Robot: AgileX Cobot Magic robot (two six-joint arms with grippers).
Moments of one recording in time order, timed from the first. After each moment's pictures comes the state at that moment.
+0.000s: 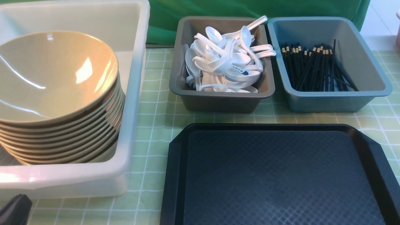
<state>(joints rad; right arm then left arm) 0.05 0.19 -0.24 -0.15 0.32 0.12 -0.02 -0.01 0.03 0.12 0.32 -0.31</state>
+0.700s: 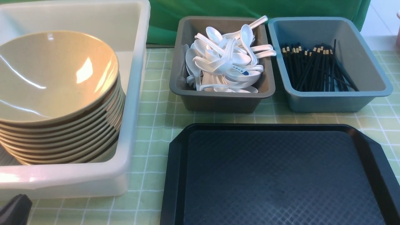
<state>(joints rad) -0.06 -0.01 0.00 -0.26 0.30 0.11 -0.02 -0.01 0.03 0.12 0.32 -0.31</state>
